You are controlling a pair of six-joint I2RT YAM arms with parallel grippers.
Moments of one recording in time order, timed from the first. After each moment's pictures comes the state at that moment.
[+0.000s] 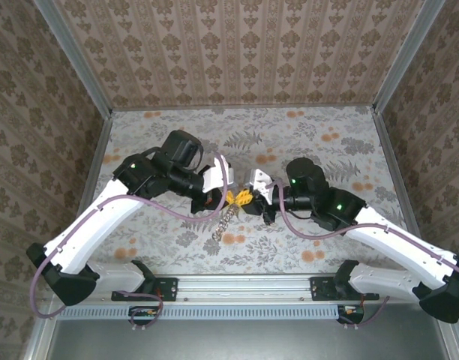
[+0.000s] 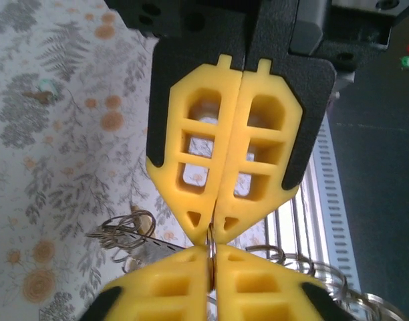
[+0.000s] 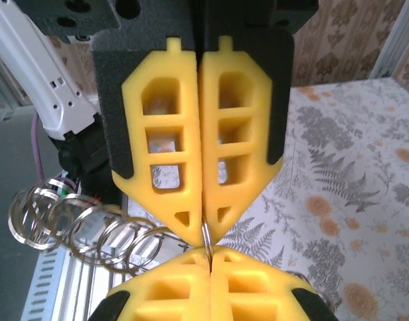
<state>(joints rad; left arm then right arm) -0.81 1.25 1.46 -1.07 0.65 0.53 0.81 1.03 0.98 -0.31 -0.47 -0.20</state>
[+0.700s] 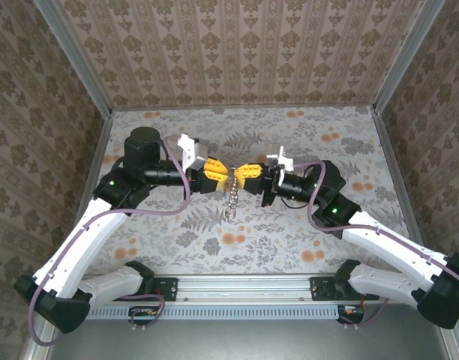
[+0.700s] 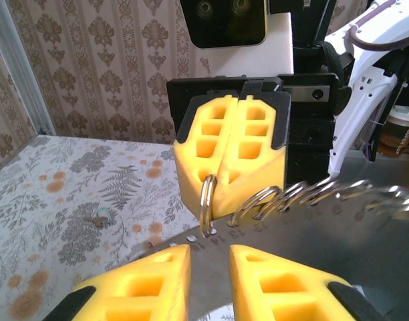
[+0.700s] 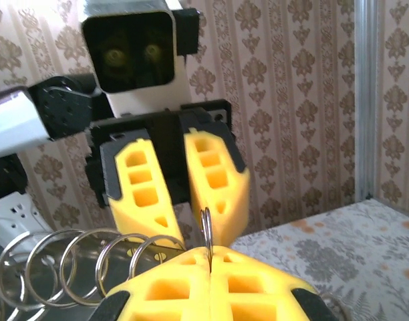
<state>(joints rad) -0.59 1.06 1.20 -0.45 0.97 0.24 0.73 1.03 0.80 0.43 -0.53 0.25</state>
